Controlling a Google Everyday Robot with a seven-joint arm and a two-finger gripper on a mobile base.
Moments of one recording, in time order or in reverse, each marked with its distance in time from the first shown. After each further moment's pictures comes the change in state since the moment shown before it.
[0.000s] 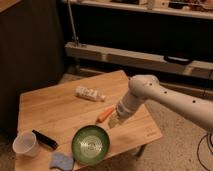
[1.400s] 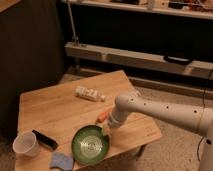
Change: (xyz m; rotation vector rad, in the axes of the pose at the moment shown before) arm 0.012 0.031 0.120 -0.052 -0.055 0.052
